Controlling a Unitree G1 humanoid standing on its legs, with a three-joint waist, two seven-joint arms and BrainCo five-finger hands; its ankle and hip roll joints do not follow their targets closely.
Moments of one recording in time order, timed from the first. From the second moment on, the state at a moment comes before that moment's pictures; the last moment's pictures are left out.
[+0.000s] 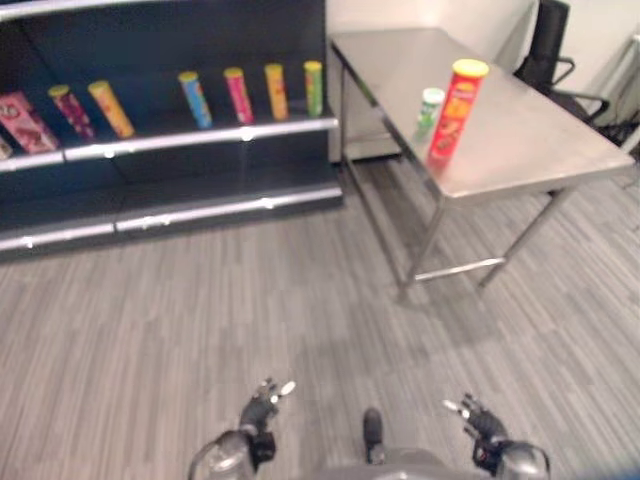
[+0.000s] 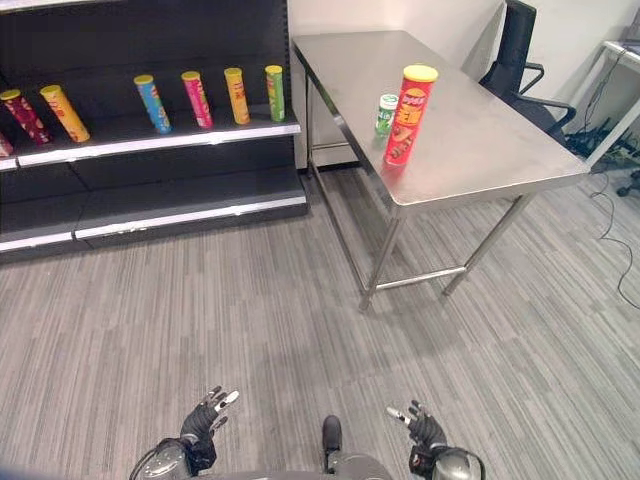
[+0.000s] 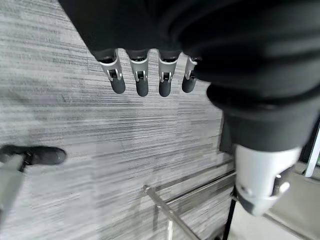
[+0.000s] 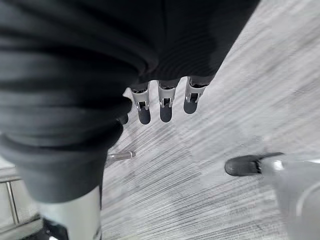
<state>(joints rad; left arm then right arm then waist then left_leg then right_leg) 0.09 0.05 0.19 0.88 -0.14 -0.12 -0.20 0.06 -0.17 -0.20 0.95 0.12 -0.08 0.19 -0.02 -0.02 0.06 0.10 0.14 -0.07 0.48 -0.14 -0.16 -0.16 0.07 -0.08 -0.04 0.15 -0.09</state>
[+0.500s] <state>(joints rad) 0.09 0.10 0.16 0.93 -0.14 -0.11 -0.21 0.06 -0.16 -0.20 0.93 0.12 -0.08 0.19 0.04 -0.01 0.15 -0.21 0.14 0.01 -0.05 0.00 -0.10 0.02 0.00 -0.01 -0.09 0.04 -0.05</state>
